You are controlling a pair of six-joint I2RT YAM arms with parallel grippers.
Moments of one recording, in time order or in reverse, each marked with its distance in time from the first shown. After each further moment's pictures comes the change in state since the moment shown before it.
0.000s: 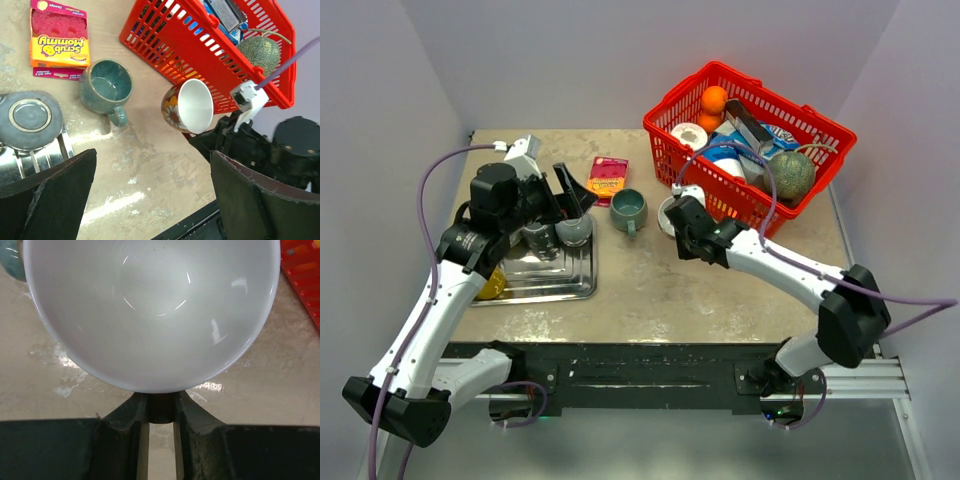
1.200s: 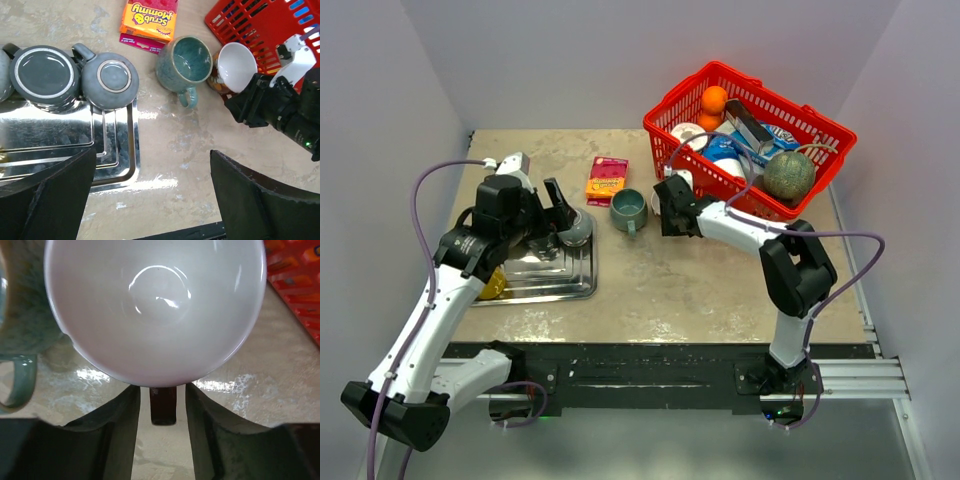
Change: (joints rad) left arm 0.000 -0.023 -0.018 -0.223 -0.269 0.029; right arm -0.126 0.412 0.190 0.164 -0.038 -0.004
